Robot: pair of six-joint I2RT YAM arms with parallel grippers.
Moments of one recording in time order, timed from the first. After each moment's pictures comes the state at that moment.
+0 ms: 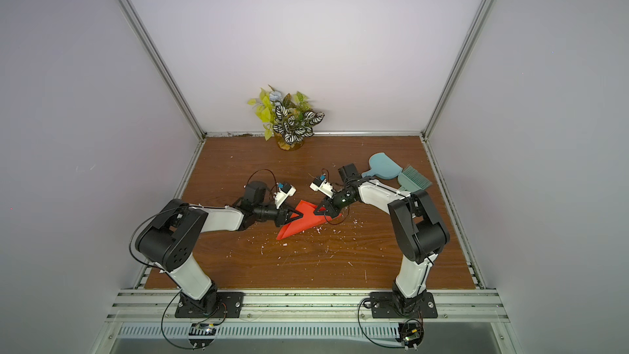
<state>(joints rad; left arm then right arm) -0.42 1.71 0.64 0.40 0.91 -0.06 0.47 1.78 1.09 -0.43 -0.86 -0.31</state>
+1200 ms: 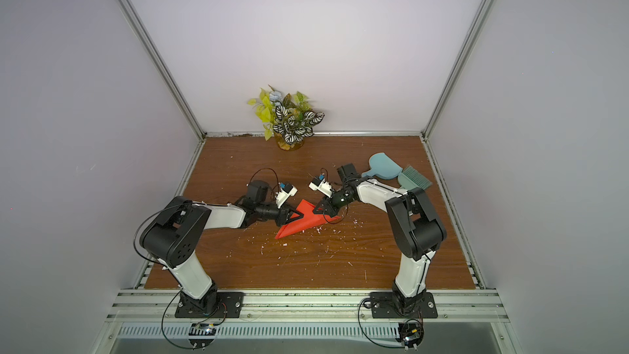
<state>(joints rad) -0.42 1.75 0.68 0.35 0.90 -0.03 0.47 1.82 1.10 -0.39 -0.86 -0.31</state>
